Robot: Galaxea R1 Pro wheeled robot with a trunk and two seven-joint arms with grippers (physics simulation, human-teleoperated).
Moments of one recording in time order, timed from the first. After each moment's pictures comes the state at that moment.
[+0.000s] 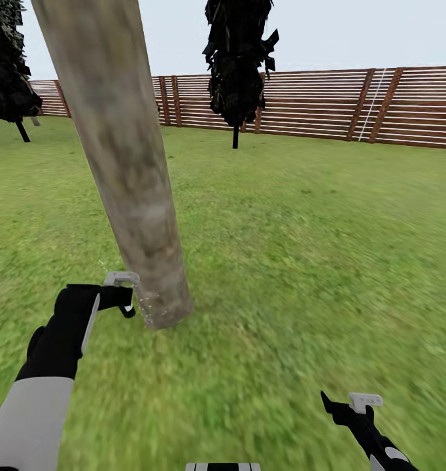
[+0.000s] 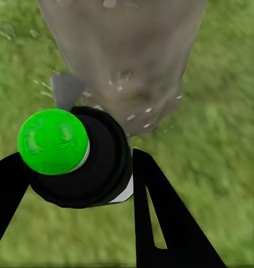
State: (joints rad) left arm -0.73 0.10 0.12 -1.28 -0.24 0.98 -0.31; right arm -0.50 -0.18 -0.41 -0.19 0.16 -0.46 0.28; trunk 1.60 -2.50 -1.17
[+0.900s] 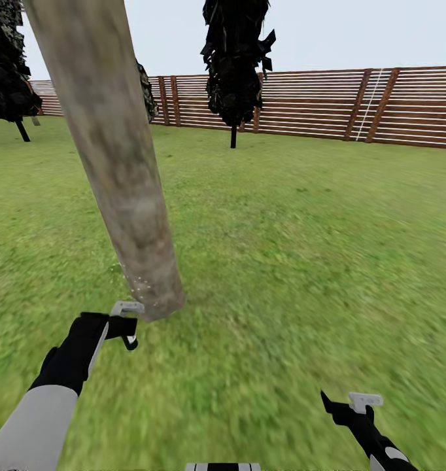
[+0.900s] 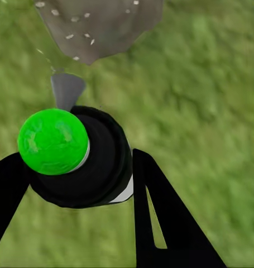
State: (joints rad) left arm -0.70 0.11 0.13 -0.96 -0.24 0.79 -0.30; right arm -0.50 -0.18 -0.41 -0.19 0.16 -0.46 0.28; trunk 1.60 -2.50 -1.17
